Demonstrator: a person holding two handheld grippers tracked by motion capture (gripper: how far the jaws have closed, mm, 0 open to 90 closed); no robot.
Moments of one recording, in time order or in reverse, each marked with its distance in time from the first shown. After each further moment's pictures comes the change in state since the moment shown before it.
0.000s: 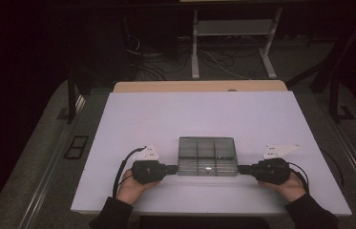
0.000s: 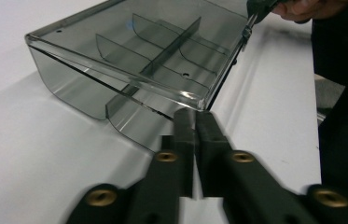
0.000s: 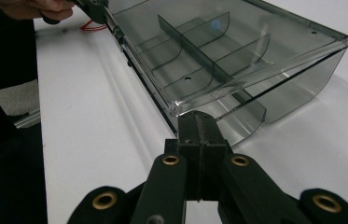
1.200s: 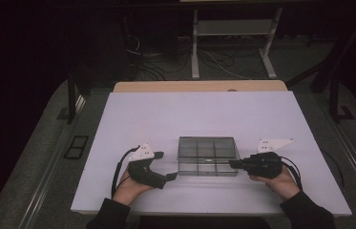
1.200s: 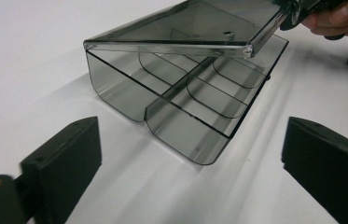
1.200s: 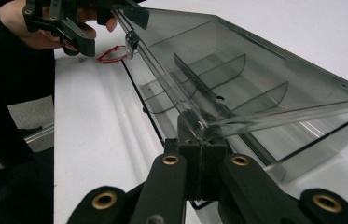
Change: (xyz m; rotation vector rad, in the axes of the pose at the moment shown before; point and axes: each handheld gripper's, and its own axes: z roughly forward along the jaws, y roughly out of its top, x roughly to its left) left arm 0.001 -0.003 -0.006 -0.066 0.128 -0.043; right arm 0.002 0.022 0.013 -0.069 0.061 -0.025
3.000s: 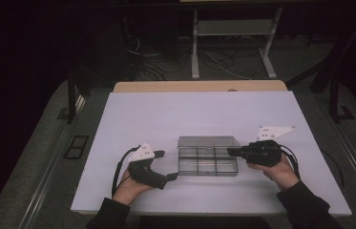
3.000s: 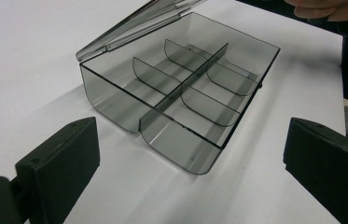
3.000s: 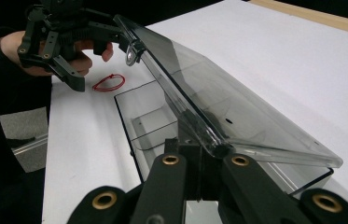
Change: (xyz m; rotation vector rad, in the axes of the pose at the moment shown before) left arm -0.001 0.004 0.001 -0.022 -0.020 0.019; right arm -0.010 0.031 -0.004 -0.049 -0.006 -0.039
